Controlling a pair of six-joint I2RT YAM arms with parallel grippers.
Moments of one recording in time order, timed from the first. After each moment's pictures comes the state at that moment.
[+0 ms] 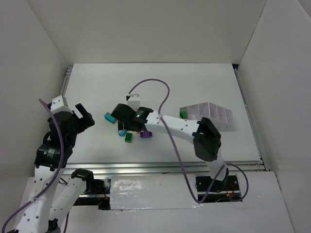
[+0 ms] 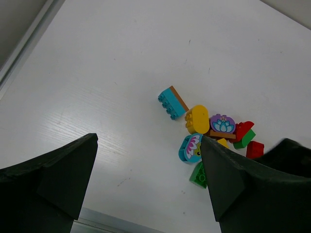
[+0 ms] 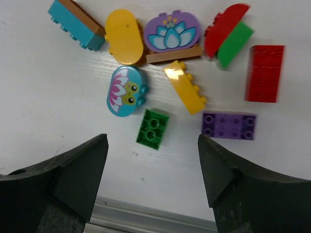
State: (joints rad) left arm -0.15 0.62 0.92 -0.75 -0.35 -0.48; right arm 1.09 1.93 1.70 -0.74 0.52 0.90
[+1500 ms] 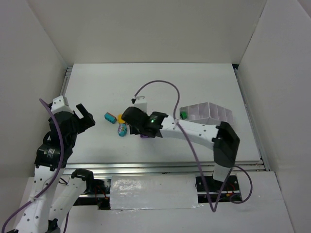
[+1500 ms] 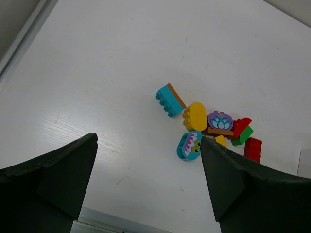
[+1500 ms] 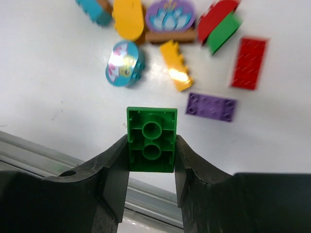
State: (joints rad) left arm -0.15 0.62 0.92 -0.76 -0.34 -0.48; right arm 1.13 1.84 1.52 -0.63 0.45 0.85
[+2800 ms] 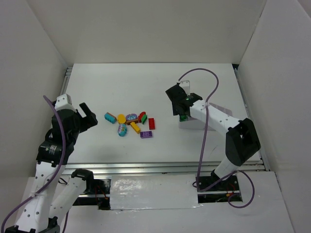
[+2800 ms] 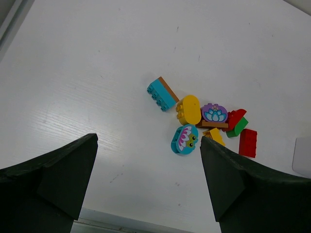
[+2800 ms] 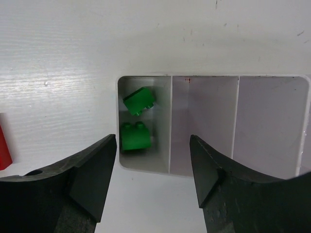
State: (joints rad) left arm -0.15 0.66 0.92 -0.74 -0.29 -0.47; right arm 0.59 1.62 1.25 -0.68 0.59 0.43
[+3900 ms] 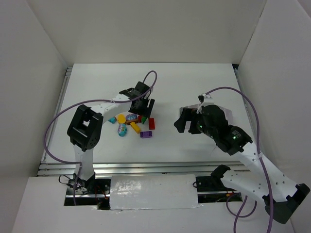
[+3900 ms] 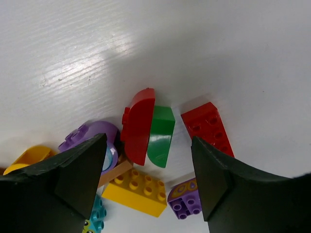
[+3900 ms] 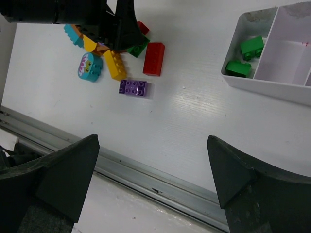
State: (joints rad) left arm -0.55 1.94 1.46 -0.57 -0.06 -0.24; right arm 0.65 0.83 0.92 -0.64 0.10 0.57
